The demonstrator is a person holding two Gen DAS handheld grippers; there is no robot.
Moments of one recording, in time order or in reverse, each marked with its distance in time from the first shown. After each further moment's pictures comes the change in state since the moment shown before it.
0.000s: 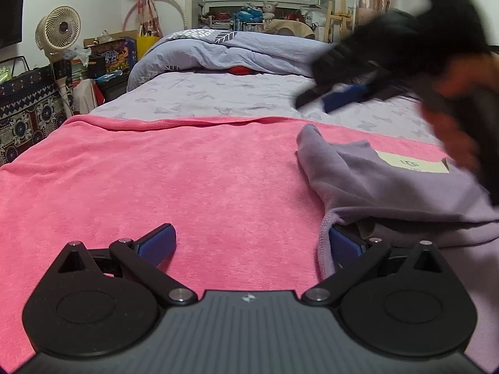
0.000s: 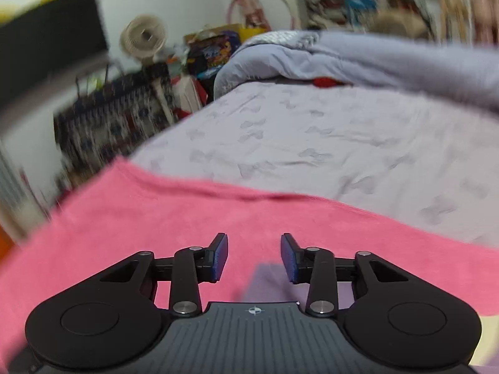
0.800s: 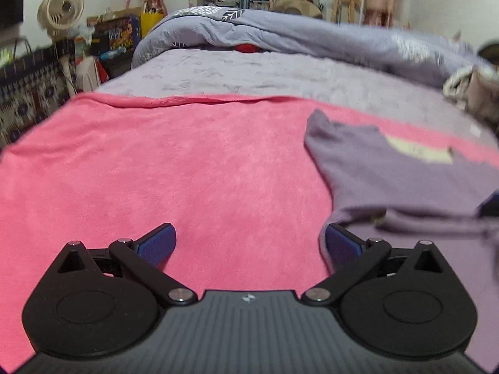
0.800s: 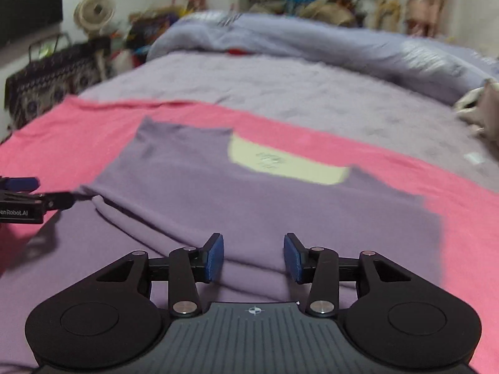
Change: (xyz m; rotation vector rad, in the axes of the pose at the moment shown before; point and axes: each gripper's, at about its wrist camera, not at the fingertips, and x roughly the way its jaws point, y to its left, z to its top) left arm -0.008 0.011 0.000 0.014 0.105 0.037; right arm -0.130 -0.063 -0.143 0.057 -0.009 -0.301
